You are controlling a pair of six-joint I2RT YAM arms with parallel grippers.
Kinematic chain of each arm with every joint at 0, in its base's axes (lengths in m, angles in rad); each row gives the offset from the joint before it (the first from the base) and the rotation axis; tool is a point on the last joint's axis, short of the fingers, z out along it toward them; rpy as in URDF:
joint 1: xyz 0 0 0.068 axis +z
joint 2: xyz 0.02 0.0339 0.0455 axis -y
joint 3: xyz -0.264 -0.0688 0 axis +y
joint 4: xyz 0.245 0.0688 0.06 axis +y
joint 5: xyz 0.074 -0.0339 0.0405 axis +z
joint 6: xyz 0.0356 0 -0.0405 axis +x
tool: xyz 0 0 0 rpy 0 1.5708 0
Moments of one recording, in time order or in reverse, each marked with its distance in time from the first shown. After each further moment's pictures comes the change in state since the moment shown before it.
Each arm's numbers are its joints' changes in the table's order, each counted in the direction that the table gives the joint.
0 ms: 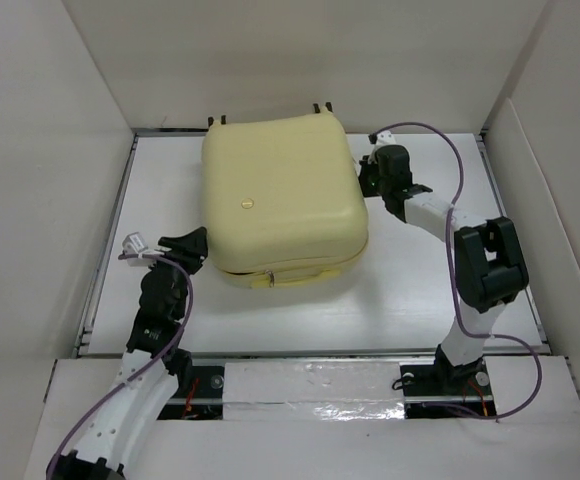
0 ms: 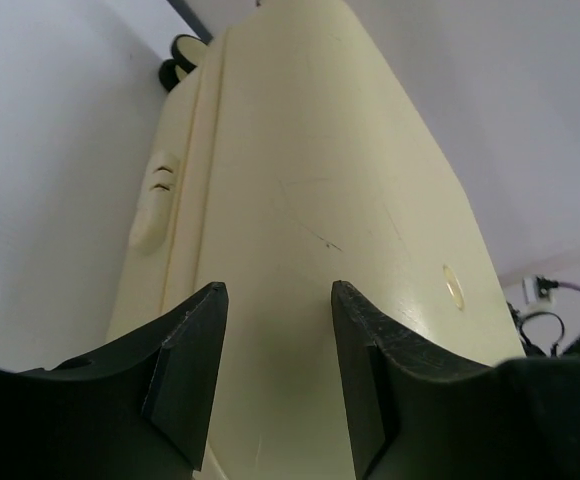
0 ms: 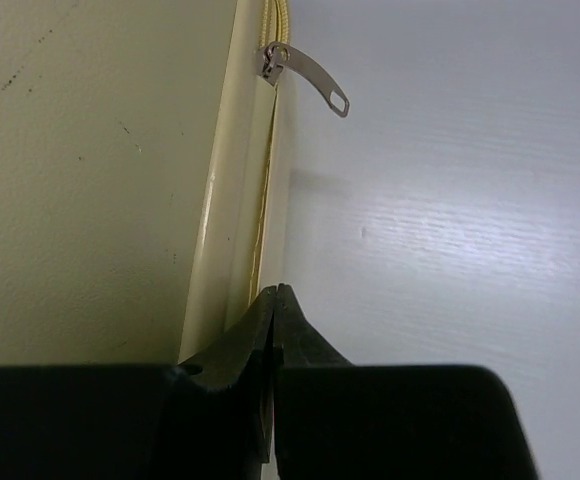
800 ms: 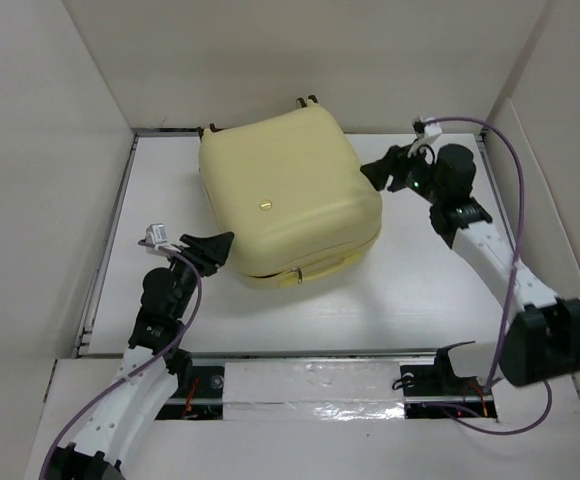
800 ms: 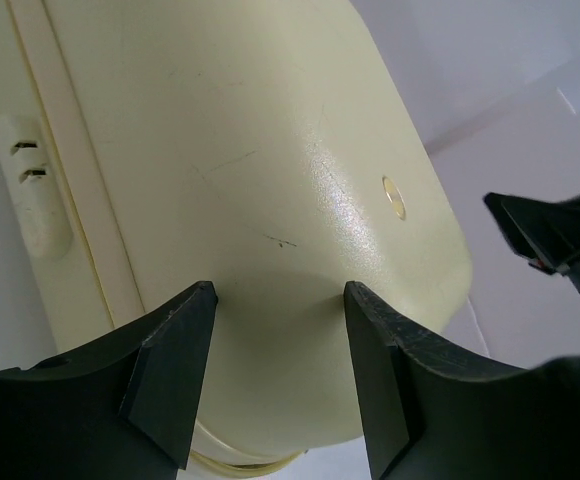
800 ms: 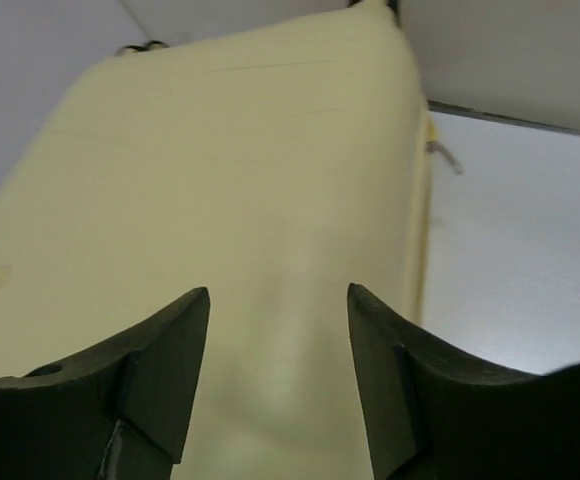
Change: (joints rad) left arm -0.024 -0.008 0.004 -0.053 -0.306 0.018; right arm -0.121 0.390 0.095 -0.049 0.401 0.044
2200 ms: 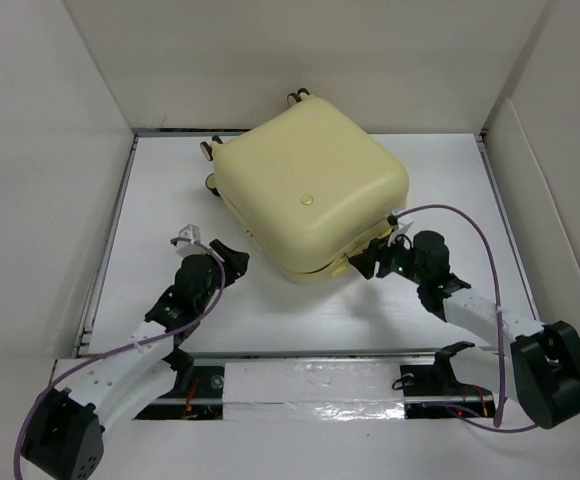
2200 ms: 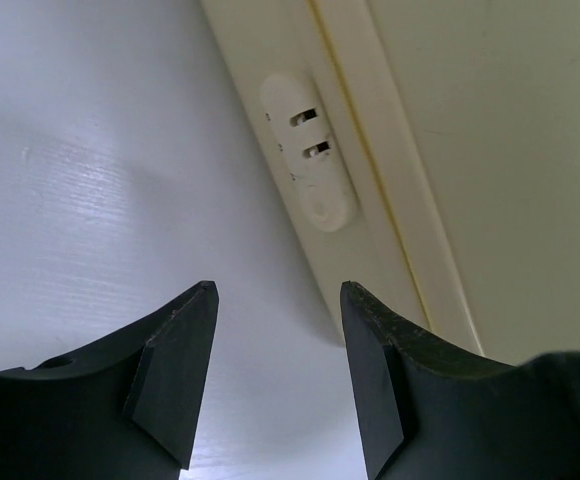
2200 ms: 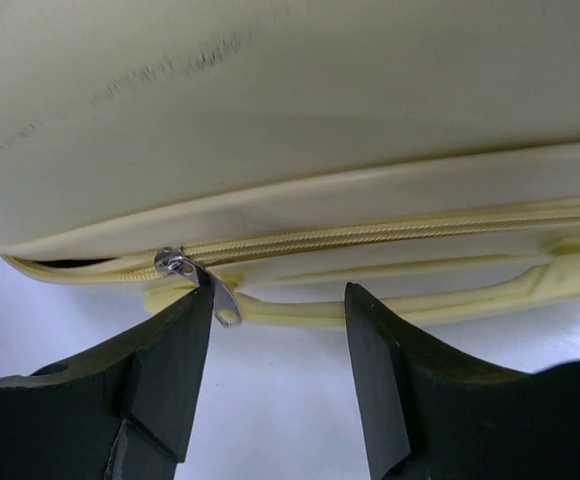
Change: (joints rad) left arm -0.226 -0.243 -0.067 0.202 0.249 0.050; right arm 0.167 0.313 0.761 -0.277 -0.023 -0.015
